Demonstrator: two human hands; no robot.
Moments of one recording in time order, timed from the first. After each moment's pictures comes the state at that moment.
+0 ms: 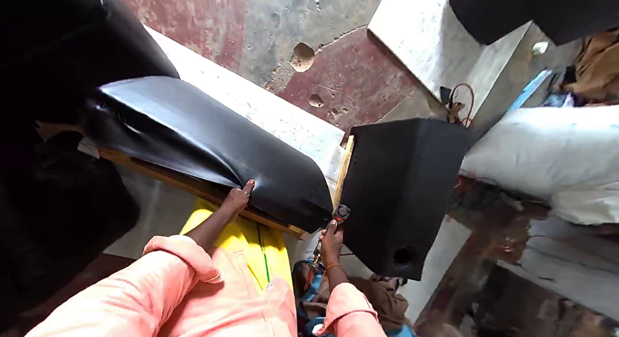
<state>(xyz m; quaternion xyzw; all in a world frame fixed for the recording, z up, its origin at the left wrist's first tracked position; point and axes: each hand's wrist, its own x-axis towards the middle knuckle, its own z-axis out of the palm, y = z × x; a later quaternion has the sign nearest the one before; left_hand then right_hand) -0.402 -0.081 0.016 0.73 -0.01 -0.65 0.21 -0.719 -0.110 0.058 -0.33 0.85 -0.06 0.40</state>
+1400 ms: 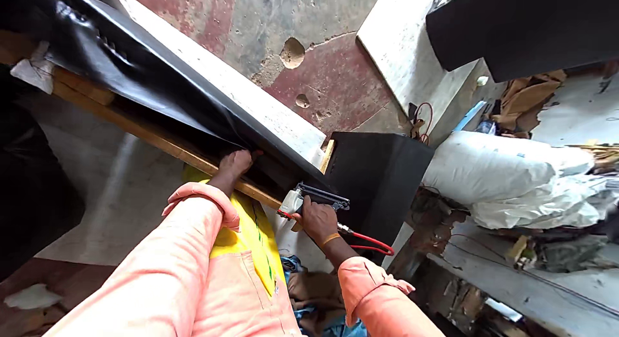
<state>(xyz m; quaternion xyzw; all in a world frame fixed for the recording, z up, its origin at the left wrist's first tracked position) -0.363 -0.206 -0.033 0.74 -0.36 -0.56 -0.07 -0.611 -0.223 0.117 -0.75 0.41 0.51 0.08</state>
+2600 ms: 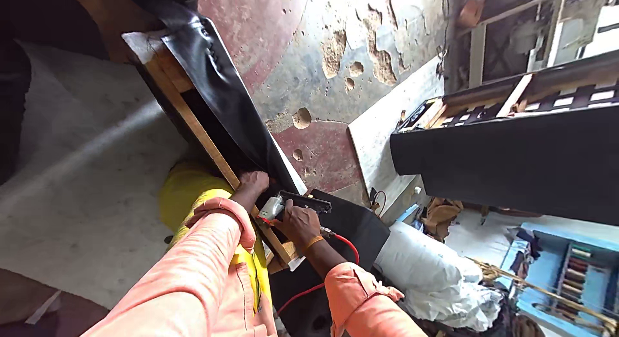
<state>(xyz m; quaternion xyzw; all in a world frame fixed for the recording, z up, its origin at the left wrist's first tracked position) -0.350 -0.228 -0.010 0.74 -0.28 -0.60 0.06 -0.459 -0.253 0.131 -0.80 0.29 0.52 -0.04</state>
